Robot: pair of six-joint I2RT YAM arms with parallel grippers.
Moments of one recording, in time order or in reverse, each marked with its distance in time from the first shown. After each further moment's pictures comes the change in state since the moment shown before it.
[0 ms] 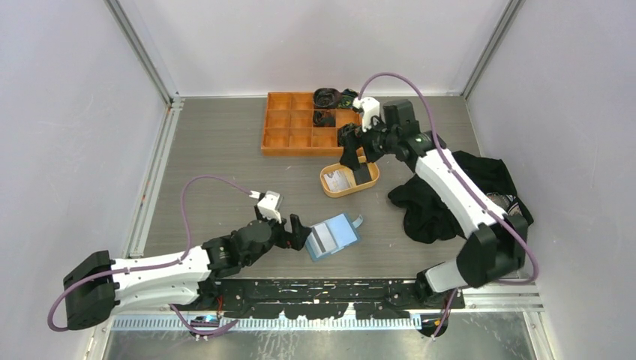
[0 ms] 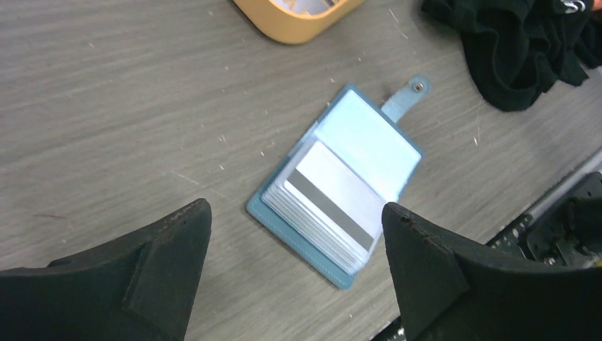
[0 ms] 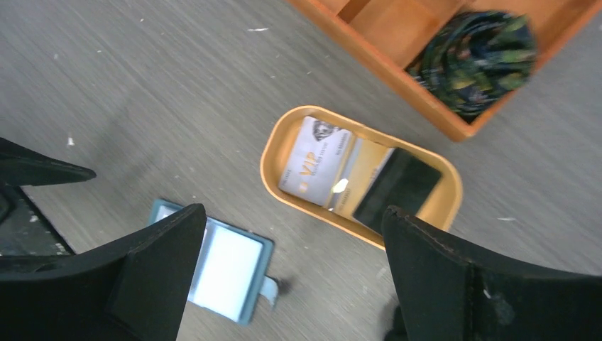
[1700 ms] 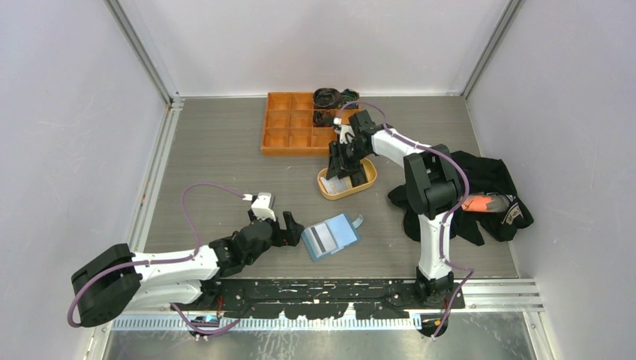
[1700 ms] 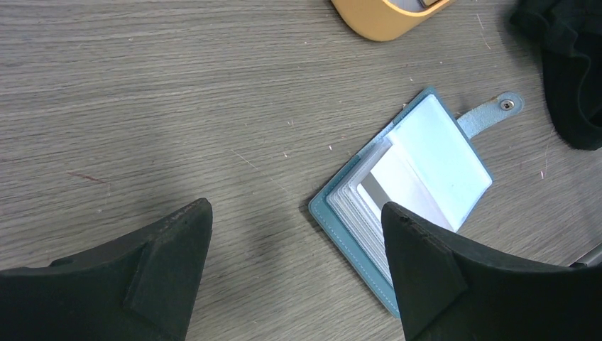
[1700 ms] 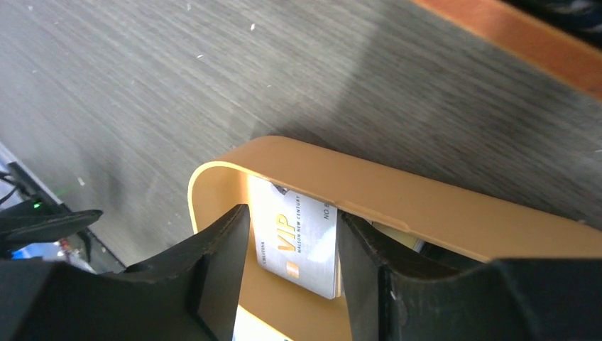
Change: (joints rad) left arm 0.101 0.137 -0.084 0.142 -0.027 -0.086; right arm 0.007 0.695 0.225 -0.004 -0.132 0.301
